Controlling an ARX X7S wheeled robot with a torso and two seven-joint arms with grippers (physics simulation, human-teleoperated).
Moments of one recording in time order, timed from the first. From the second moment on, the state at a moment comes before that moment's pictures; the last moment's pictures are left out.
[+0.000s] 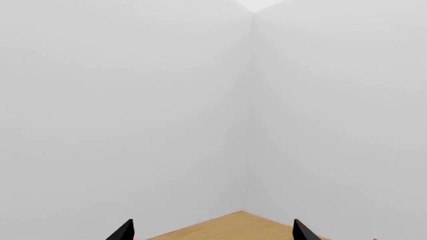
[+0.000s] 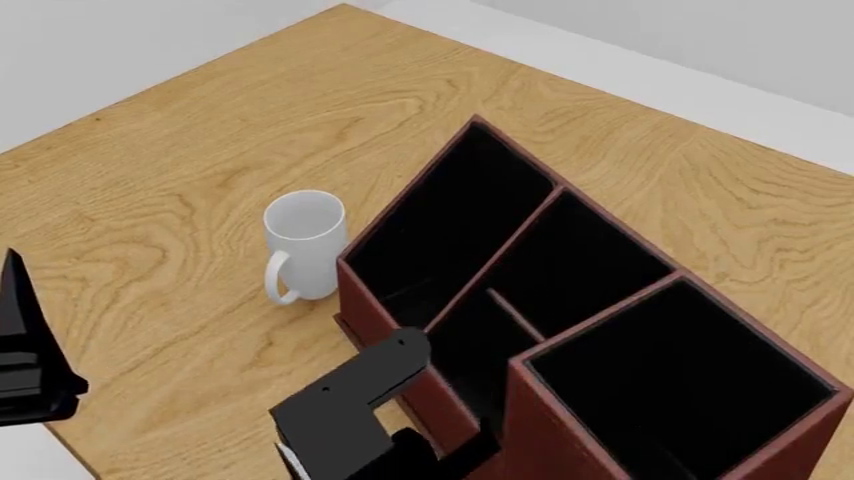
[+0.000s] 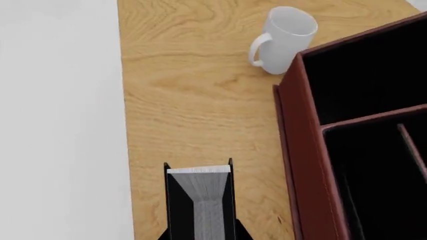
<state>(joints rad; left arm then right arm) -0.14 -0.35 0.07 0.46 -0.31 -0.13 -0.35 0.73 0.24 -0.50 -0.40 1.12 1.46 0.60</state>
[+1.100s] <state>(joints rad) -0.14 -0.38 0.01 0.48 -0.38 -0.14 -0.37 1.52 0.32 -0.49 -0.18 2.01 1.39 1.28</state>
